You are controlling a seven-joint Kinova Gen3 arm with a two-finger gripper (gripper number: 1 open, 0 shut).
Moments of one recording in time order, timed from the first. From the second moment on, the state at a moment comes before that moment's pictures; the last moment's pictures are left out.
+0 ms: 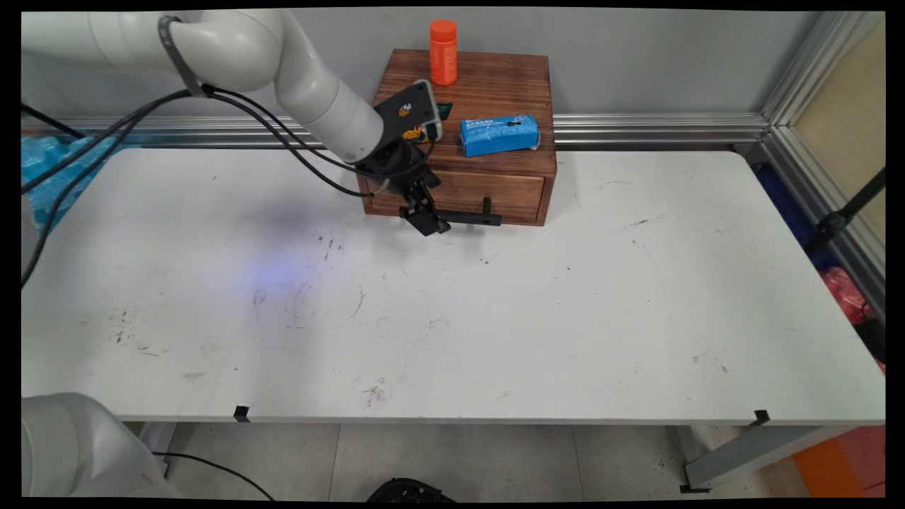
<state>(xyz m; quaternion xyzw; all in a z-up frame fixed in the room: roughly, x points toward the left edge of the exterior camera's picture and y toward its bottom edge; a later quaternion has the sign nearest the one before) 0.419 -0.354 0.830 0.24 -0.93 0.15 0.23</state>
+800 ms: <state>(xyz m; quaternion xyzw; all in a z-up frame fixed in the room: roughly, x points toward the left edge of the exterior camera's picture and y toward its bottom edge) 0.398 -0.364 0.815 0.21 -0.94 0.16 0.21</state>
